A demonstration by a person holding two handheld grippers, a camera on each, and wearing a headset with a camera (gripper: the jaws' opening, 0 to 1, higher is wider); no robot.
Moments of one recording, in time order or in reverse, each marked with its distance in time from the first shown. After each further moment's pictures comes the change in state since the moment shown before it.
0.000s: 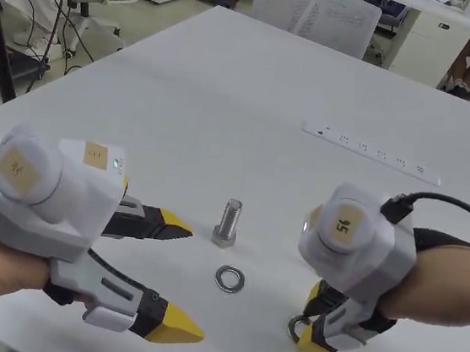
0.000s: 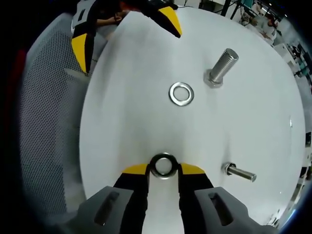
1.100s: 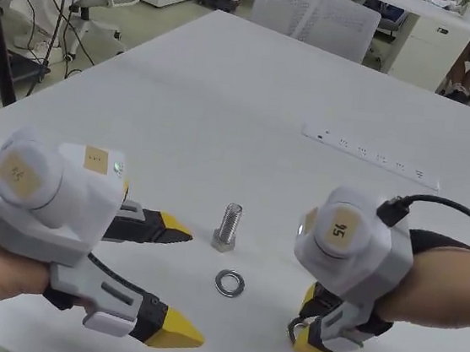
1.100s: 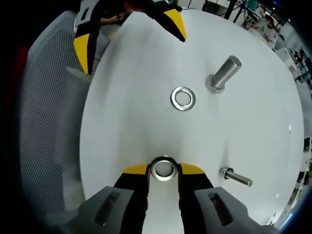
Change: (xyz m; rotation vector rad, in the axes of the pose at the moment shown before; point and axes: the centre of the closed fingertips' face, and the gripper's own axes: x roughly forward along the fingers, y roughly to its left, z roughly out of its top) left arm 0.000 0.001 0.003 0.001 -0.004 -0.001; right arm -0.002 -0.002 0.005 -0.037 -0.001 -0.008
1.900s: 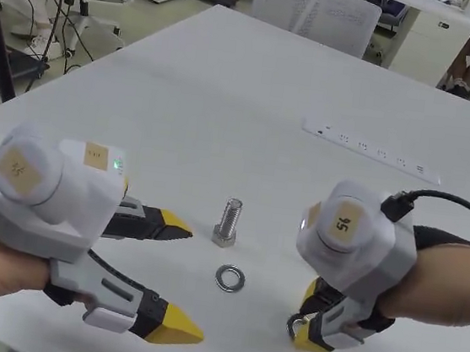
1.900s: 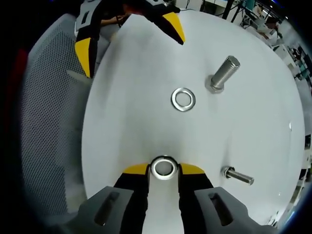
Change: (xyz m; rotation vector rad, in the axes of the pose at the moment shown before) left arm 0.003 -0.001 -0.001 -0.002 0.004 -0.002; right arm -0.002 0.003 0.000 0.022 -0.015 0.004
